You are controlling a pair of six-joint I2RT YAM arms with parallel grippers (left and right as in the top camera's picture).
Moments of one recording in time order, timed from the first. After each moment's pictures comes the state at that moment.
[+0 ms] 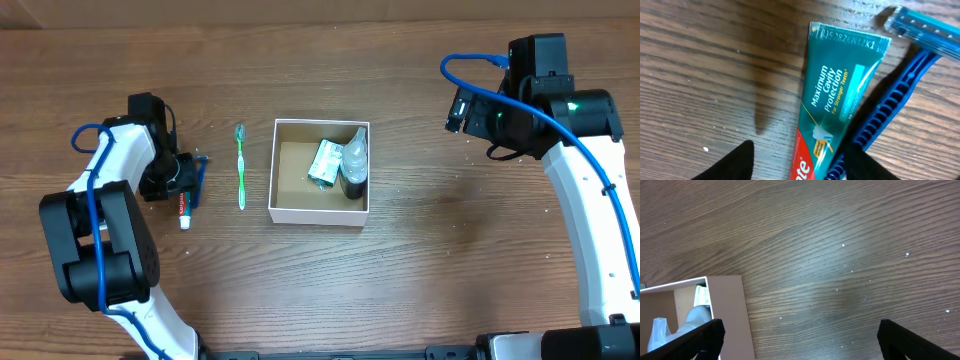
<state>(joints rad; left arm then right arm) 0.17 1.98 1.32 -0.91 -0.04 -0.11 0.07 1.55 1.58 -1.12 -0.02 0.36</state>
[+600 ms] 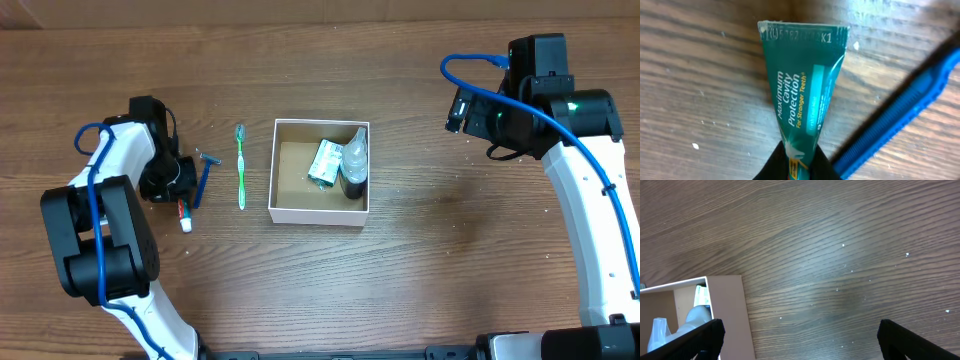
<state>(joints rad) 0.18 2.01 1.34 -0.96 -0.02 -0.09 0.07 1.55 1.58 -1.12 -0.02 0.36</state>
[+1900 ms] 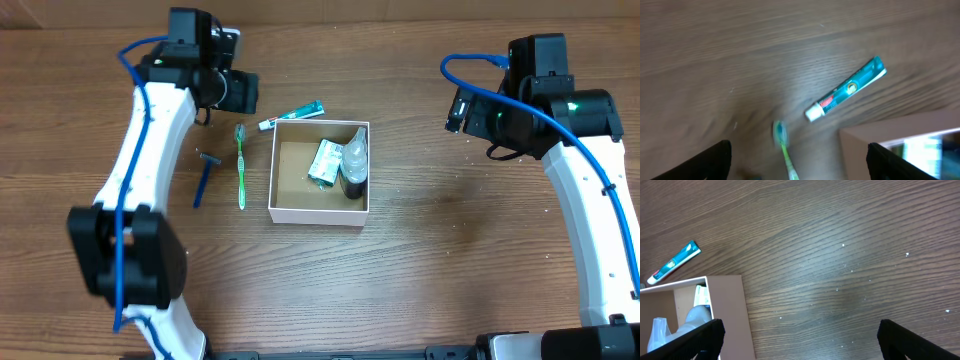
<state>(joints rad) -0.09 1.96 1.73 -0.83 0.15 0.08 0.07 1.55 1.58 -1.12 -0.02 0.36</state>
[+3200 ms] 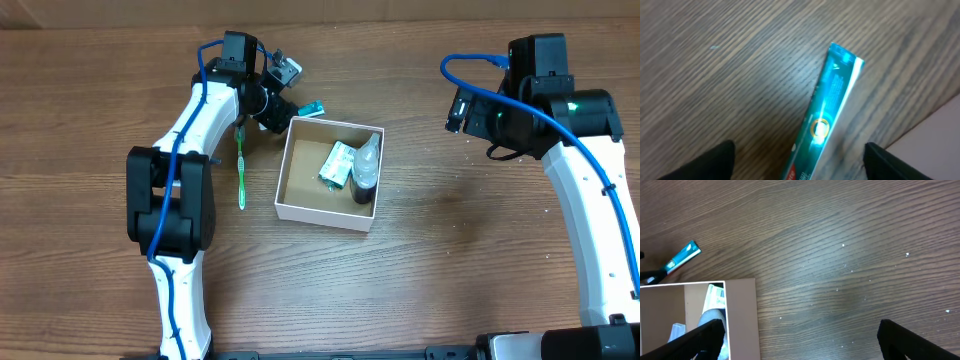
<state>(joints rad) -0.17 2.27 1.77 -0.62 0.33 0.49 0.07 1.55 1.58 -1.12 -0.02 0.36</state>
